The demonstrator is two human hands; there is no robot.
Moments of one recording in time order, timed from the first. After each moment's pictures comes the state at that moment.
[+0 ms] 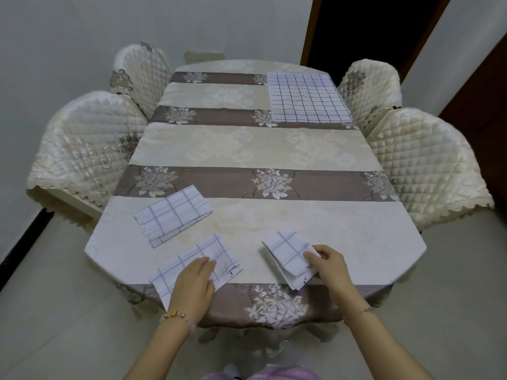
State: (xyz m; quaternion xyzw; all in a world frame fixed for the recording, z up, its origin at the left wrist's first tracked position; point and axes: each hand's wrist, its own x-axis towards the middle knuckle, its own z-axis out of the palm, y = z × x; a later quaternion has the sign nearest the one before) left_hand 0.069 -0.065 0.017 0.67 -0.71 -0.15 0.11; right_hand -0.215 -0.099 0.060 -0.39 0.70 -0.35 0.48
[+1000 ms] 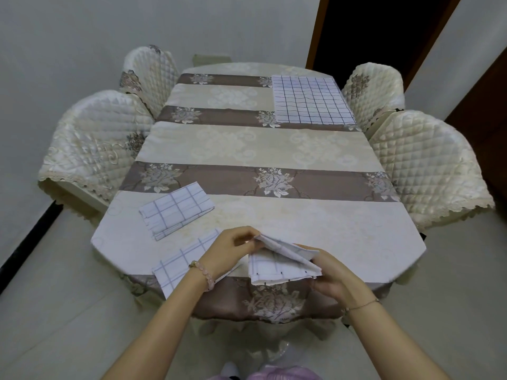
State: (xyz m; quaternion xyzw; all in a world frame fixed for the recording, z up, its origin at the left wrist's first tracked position) left_hand 0.008 -0.100 0.111 0.51 -0.60 -0.52 0.33; right_hand -0.200 -0.089 0.109 -0.24 0.54 -0.31 0.74
